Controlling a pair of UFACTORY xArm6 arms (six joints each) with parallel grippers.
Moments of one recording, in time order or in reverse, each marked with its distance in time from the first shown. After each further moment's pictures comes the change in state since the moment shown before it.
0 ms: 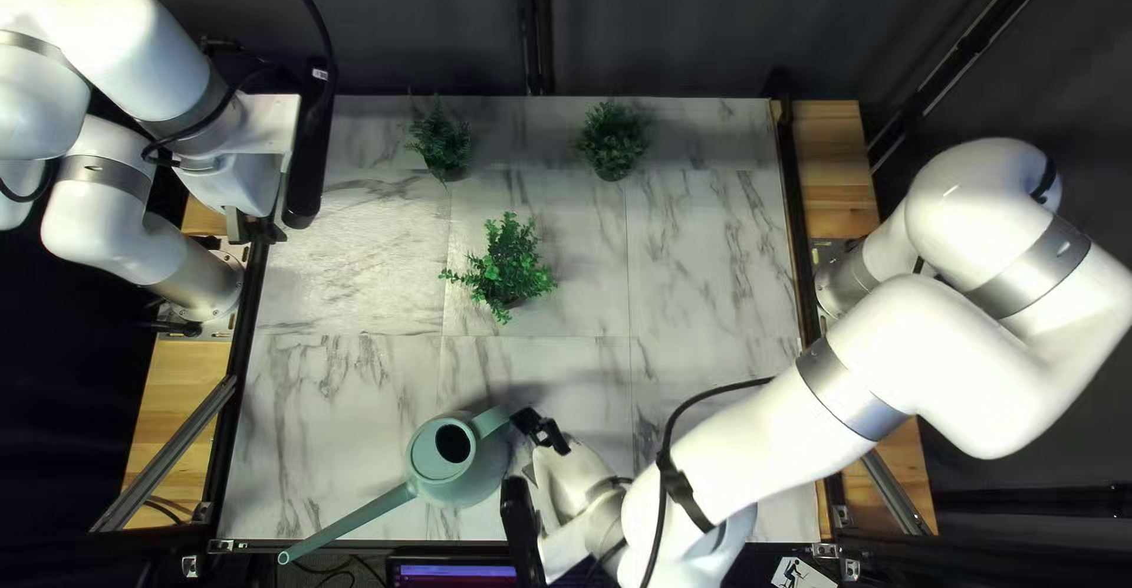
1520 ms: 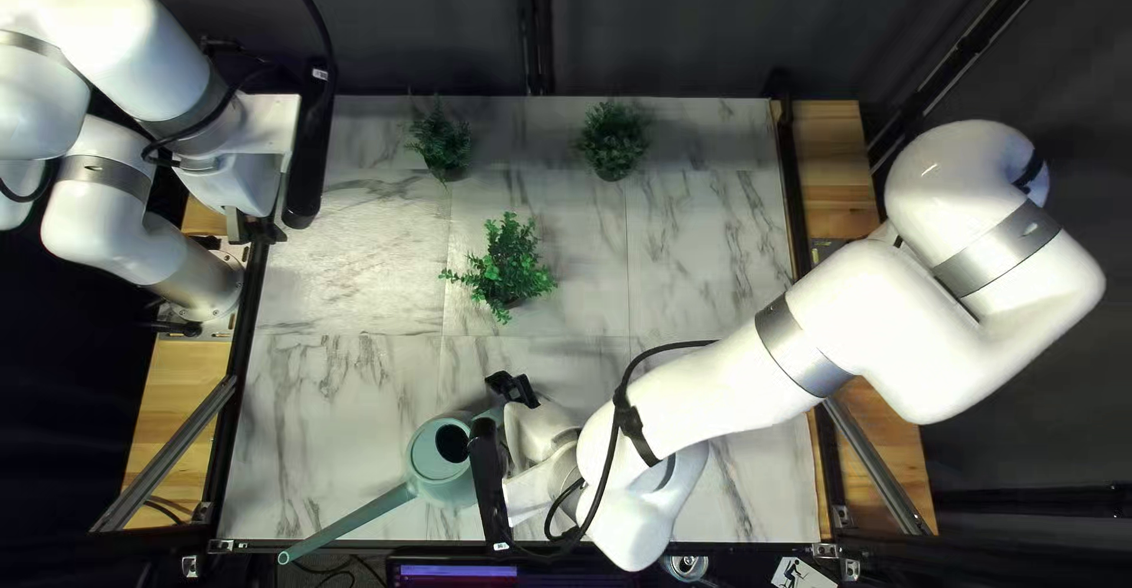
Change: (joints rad) left arm 0.000 0.000 0.000 0.000 0.000 0.000; right arm -0.109 0.028 -0.015 -0.077 -0.091 0.002
